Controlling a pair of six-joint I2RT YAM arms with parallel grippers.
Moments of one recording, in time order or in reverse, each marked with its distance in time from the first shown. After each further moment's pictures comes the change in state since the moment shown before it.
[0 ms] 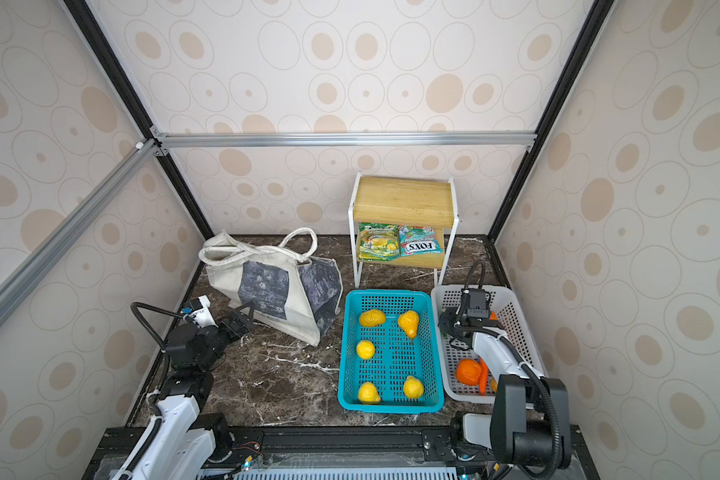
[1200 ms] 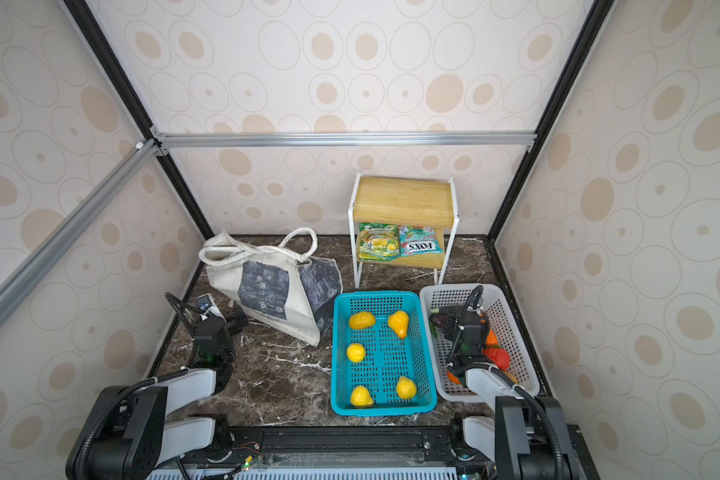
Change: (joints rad) left arm -0.146 0.533 -0.089 0.618 -0.793 0.486; right arm 0.072 -0.092 -0.379 0.774 0.447 -0.311
